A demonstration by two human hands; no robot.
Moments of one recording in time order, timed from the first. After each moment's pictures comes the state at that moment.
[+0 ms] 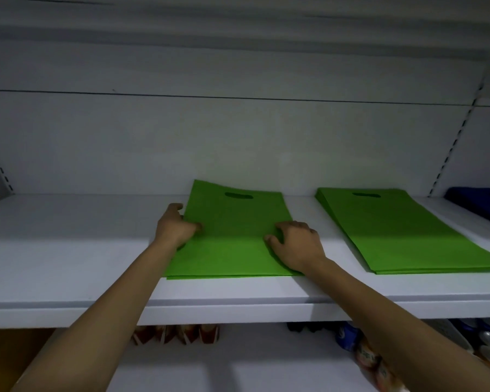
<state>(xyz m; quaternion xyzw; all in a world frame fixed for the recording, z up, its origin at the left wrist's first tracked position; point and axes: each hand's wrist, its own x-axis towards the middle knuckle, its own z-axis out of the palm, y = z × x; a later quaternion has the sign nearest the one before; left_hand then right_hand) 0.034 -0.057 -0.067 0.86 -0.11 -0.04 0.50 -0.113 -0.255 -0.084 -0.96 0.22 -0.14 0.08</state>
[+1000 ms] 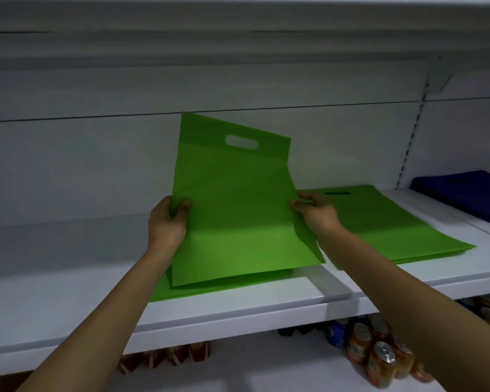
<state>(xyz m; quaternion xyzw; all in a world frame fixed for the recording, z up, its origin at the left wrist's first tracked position) 0.003 -0.093 -0.036 0.74 -0.22 0.08 0.63 -0.137 -0.319 -0.035 -0.63 0.29 -0.35 0.63</state>
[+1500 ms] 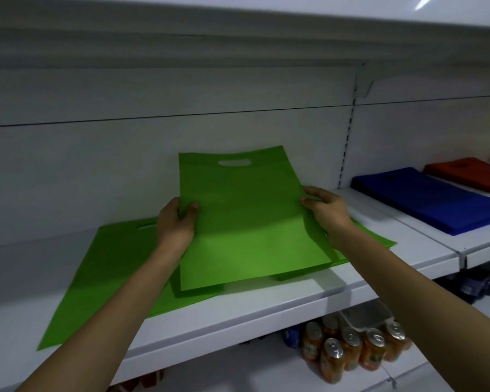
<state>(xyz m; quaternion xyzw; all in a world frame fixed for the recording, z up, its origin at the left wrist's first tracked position) -0.053 -0.218 -0.029 0.73 -0.28 0.03 0.63 -0.230 -0.417 -0.018 -0.62 0.32 -0.39 0.61</state>
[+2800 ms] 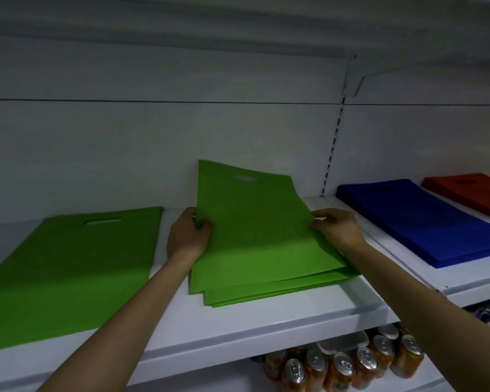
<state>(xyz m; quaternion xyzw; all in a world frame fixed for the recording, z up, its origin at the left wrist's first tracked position) -0.089 -0.343 -0.072 0.83 -0.24 0.00 0.51 -0.280 -0.558 -0.058 -0.75 0.36 -0.31 0.46</state>
